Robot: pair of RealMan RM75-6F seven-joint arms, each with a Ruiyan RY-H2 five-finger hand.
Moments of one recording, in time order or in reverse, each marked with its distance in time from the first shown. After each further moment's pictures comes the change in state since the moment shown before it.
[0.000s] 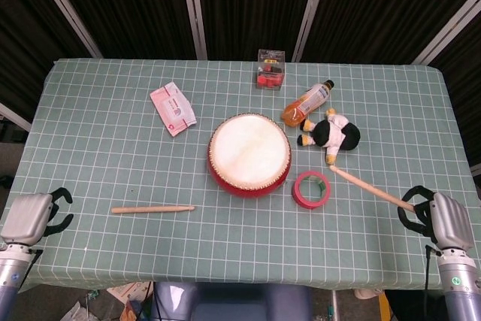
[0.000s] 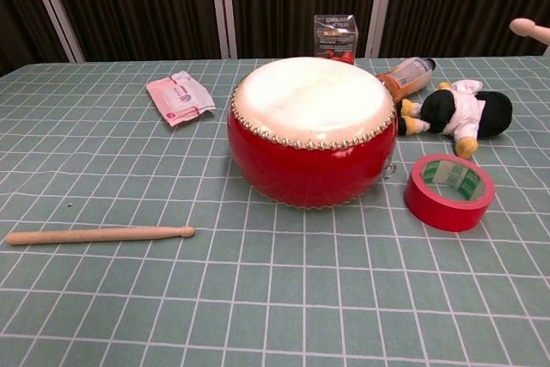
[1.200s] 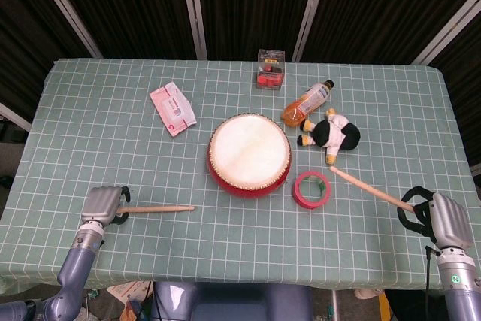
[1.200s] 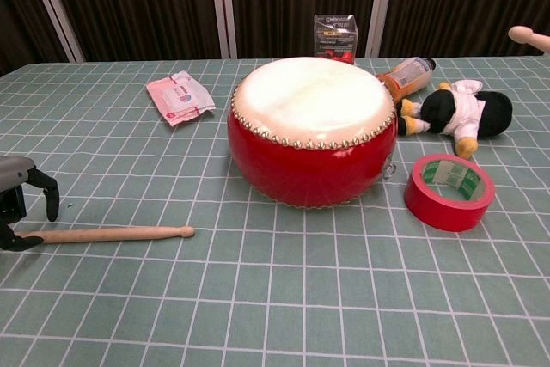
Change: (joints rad) left arm -0.284 -0.343 -0.043 0.067 -0.534 -0.160 0.443; right arm 0.028 0.003 -0.024 0.012 0.022 -0.006 0.017
